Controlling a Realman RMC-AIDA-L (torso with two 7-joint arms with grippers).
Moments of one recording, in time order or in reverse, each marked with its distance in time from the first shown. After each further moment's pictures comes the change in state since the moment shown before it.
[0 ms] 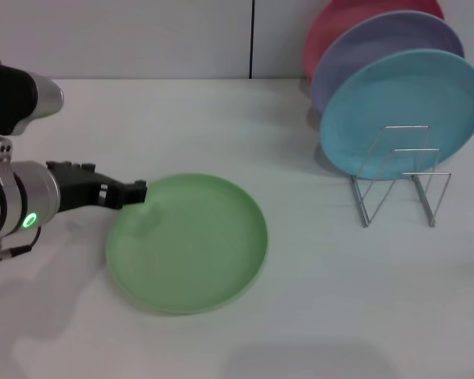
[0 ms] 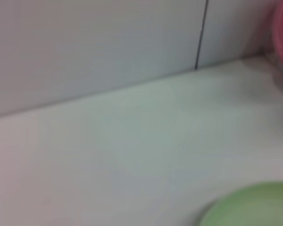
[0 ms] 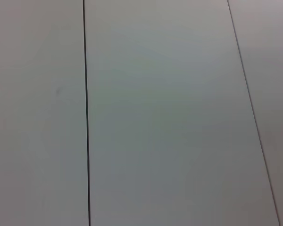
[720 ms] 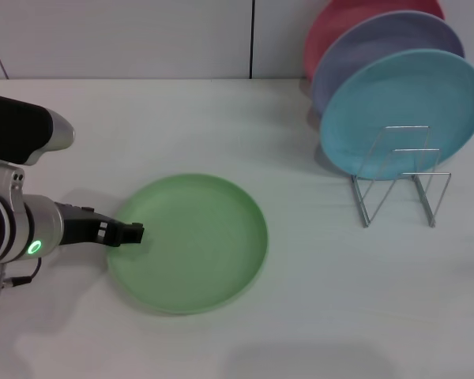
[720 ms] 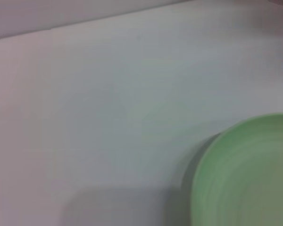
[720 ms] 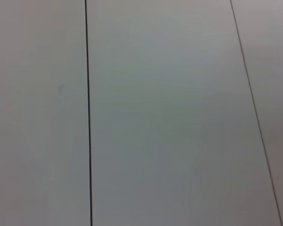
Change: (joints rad) left arm -0.039 -0.002 -0.003 0.111 -0.003 -0.079 -0.013; right arm -0.001 0.000 -0.003 0.000 -0.003 0.004 -0.002
